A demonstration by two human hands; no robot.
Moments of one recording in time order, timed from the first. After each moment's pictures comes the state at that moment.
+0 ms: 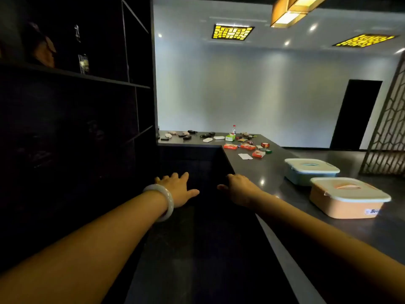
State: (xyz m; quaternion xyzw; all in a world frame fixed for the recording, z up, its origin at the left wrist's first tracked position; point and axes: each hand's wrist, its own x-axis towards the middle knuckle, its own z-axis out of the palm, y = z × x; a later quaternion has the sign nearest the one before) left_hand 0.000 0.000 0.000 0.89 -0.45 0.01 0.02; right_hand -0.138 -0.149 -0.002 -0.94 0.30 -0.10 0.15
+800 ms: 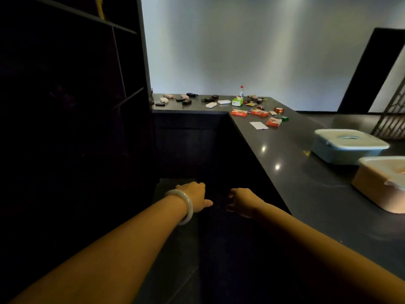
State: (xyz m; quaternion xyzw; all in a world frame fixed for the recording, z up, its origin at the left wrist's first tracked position) left_hand 0.165 -0.158 -0.125 0.85 -0.51 -0.12 -0.02; right_hand 0.038 -0.280 -0.156 -0.92 0.35 0.03 0.17
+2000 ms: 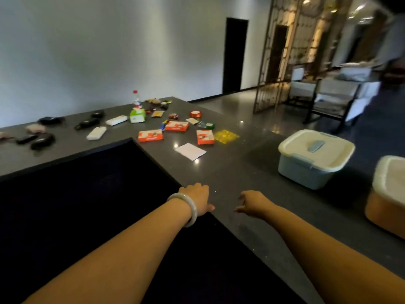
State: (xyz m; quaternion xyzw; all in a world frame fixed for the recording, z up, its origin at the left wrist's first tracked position) left_hand 0.378 -0.764 -0.150 0.62 -0.77 -0.09 -0.10; right_hand 0.178 -0.787 -0.184 -0.71 0.64 0.00 0.28
